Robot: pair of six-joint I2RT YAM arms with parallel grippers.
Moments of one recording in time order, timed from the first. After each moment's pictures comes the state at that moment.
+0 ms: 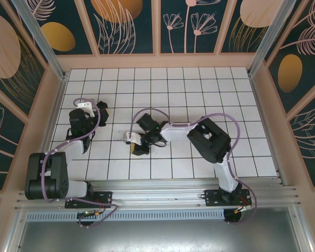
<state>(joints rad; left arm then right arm) 0.03 1.37 0.49 0.52 0.39 -0.38 0.91 2.05 1.24 -0.20 -0.58 -0.51</state>
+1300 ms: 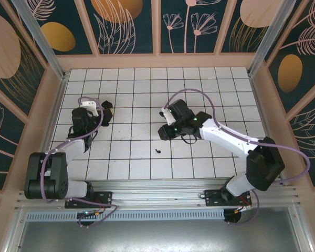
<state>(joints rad) -0.02 1.37 0.51 0.48 0.44 -0.35 0.76 1.51 1.14 -0.62 -0.24 0.26</state>
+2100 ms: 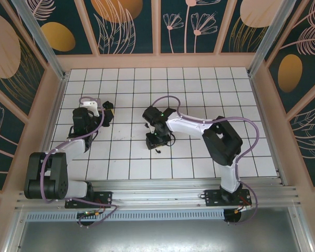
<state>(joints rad) -0.03 1.37 0.52 0.46 0.44 -0.34 0.88 1.97 1.42 -0.84 -0.25 0.45</state>
